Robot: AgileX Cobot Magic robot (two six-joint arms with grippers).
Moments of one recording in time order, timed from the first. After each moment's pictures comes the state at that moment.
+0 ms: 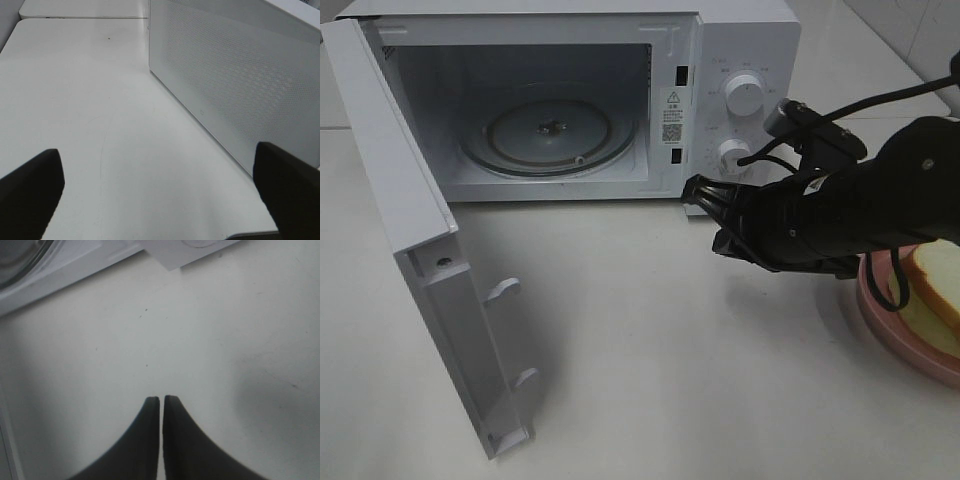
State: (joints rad) left arm 0.06 0.00 -0.50 -0.17 1.04 0.10; right arm 0.53 1.63 -0.68 0.58 -0.10 0.18
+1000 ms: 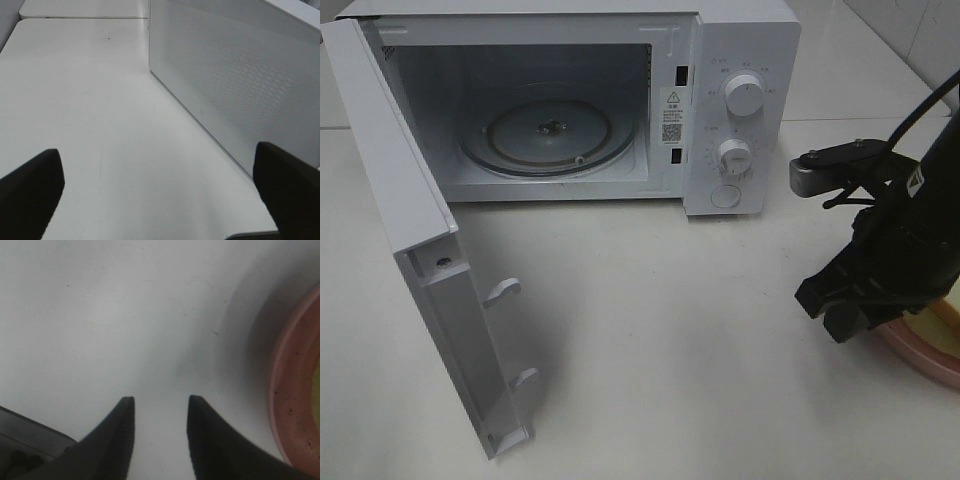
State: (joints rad) left arm 0.06 0.00 -0.50 -0.17 1.04 0.10; right arm 0.37 1.50 -0.79 0.07 0.74 -0.08
